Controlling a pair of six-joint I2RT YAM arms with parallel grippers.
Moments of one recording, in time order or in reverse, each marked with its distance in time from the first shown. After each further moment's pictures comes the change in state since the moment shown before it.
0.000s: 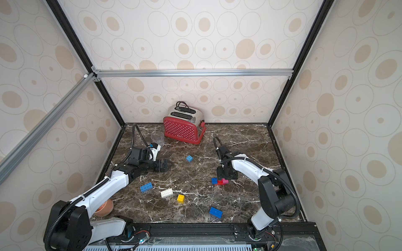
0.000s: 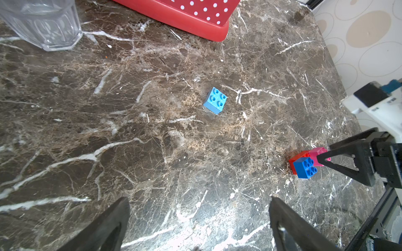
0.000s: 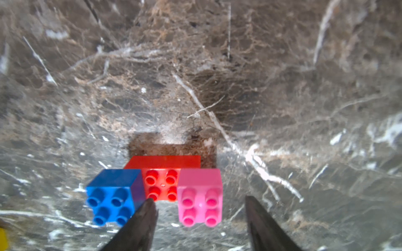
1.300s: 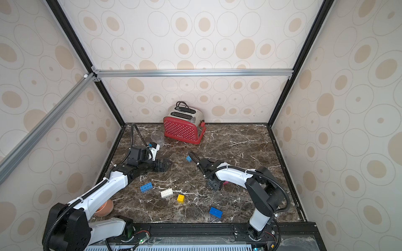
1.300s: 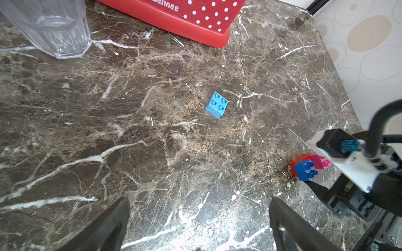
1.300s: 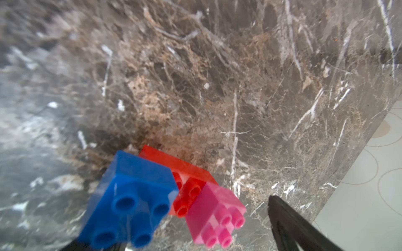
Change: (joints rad) left arm 0.000 -0.021 0.000 -0.002 -0.023 0.001; right arm 0.287 0.121 -0.031 0.077 0.422 -0.371
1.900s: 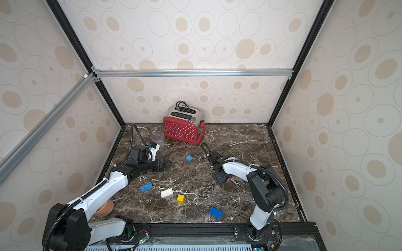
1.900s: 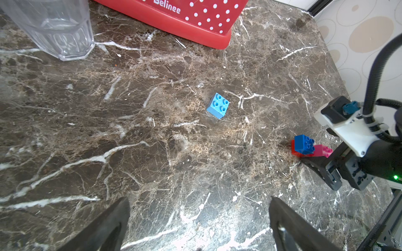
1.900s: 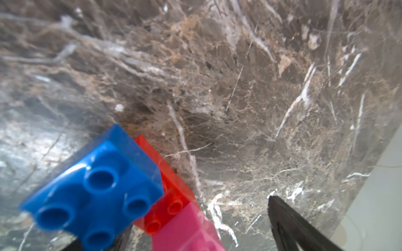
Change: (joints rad) left arm 0.000 -0.003 0.000 0.000 -0.008 0.000; right arm -0.193 0.012 0.004 0.065 -0.077 0.028
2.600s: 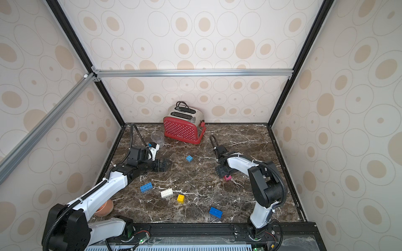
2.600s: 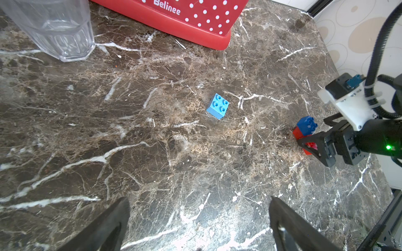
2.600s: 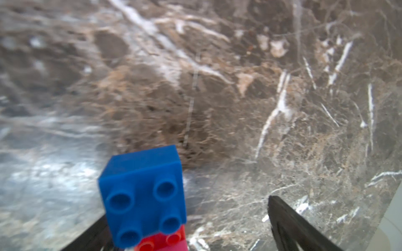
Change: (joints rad) left arm 0.000 -0.004 0.000 0.000 -0.001 0.000; right arm -0.132 0.040 0.045 0.053 -0.056 0.045
